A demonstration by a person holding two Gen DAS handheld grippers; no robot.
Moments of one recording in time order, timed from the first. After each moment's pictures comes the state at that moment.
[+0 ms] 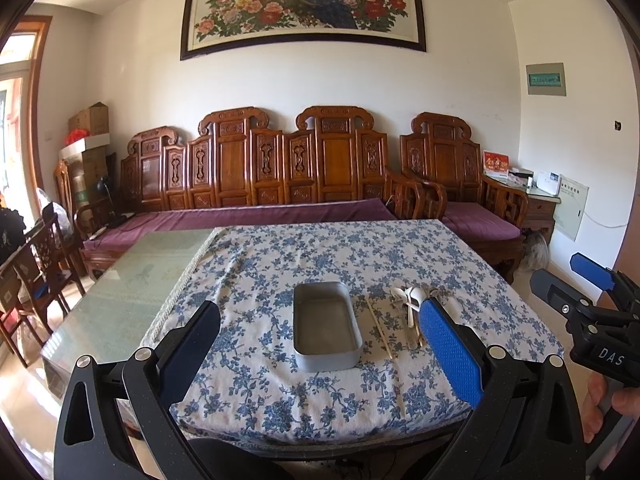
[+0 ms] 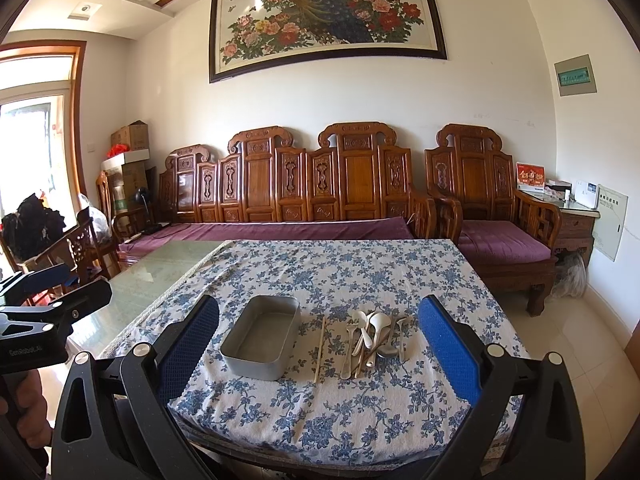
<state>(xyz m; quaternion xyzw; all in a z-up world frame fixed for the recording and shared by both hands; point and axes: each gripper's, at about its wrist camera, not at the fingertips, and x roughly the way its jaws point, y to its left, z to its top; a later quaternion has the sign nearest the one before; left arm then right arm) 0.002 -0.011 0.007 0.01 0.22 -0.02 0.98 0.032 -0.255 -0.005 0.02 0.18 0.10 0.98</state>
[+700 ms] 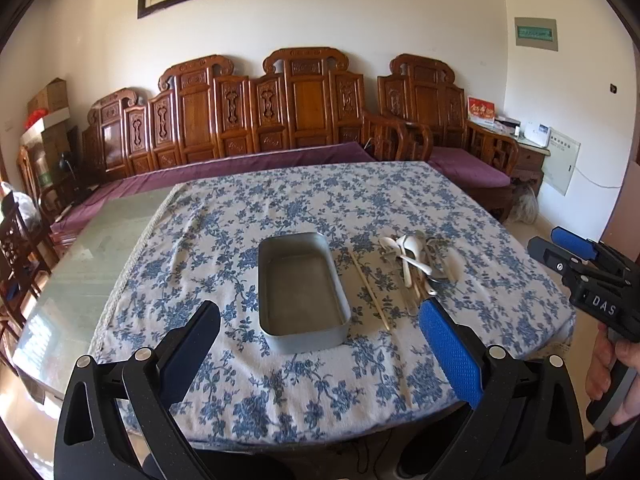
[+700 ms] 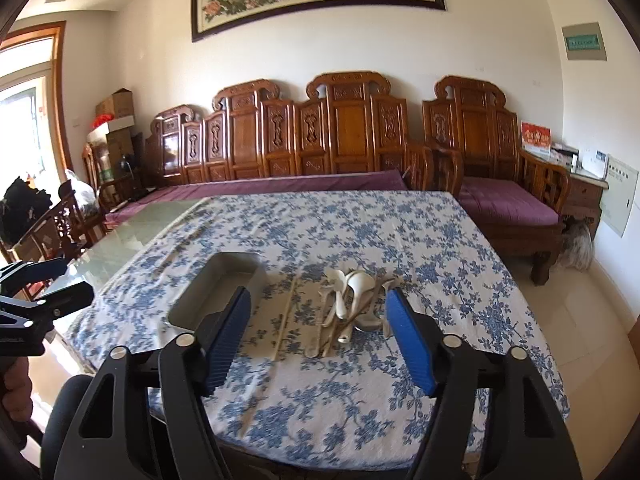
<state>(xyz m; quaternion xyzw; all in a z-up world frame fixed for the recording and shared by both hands) 0.100 -0.024 -0.069 0.03 0.31 -0.06 0.95 0.140 -0.303 -0.091 0.02 0.26 0.10 0.96</state>
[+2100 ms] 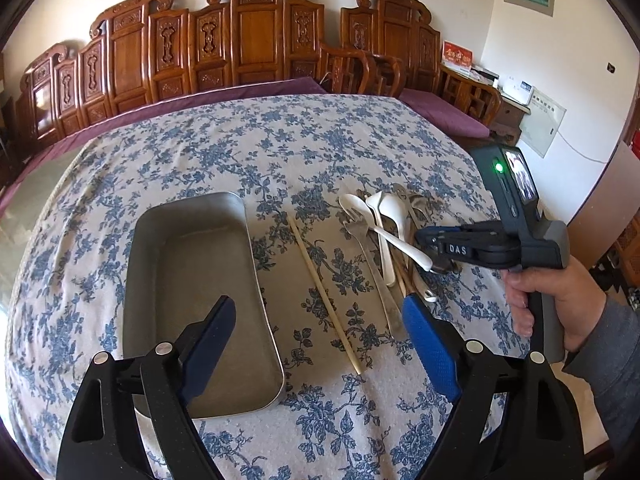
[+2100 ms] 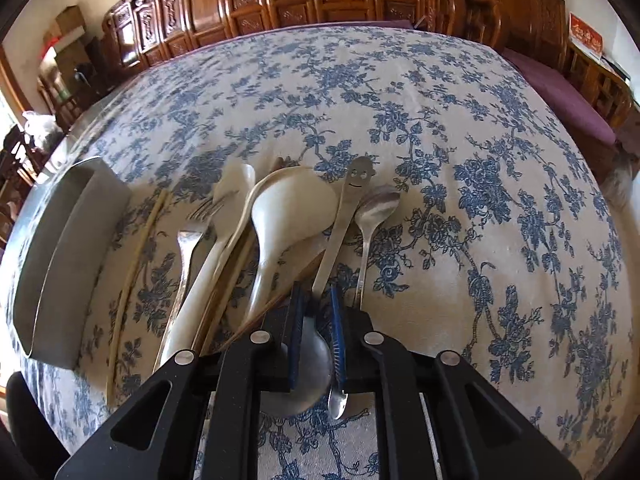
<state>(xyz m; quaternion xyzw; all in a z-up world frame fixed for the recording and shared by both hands) 0.248 -0.091 -0.174 0.02 0.42 -0.15 0.90 0.395 -0.328 -0.277 0.00 0.51 0.10 0.85</state>
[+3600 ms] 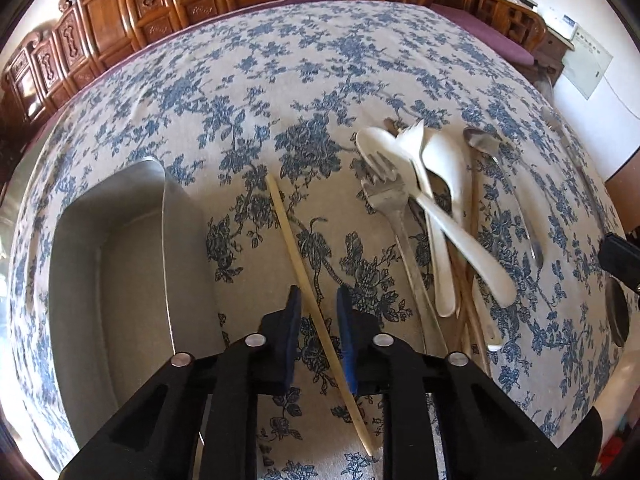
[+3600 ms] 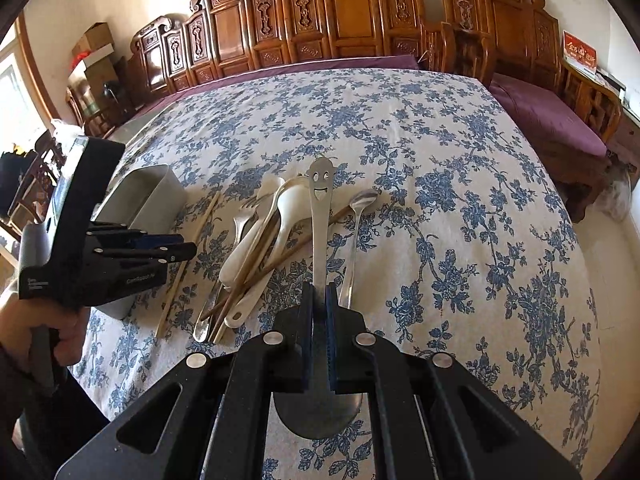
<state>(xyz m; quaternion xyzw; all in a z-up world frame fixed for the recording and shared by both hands) 0.347 -0.143 -0.253 0.08 0.55 -0.10 0.82 0.313 -0.368 -0.219 0.01 0.45 0.15 0.88</state>
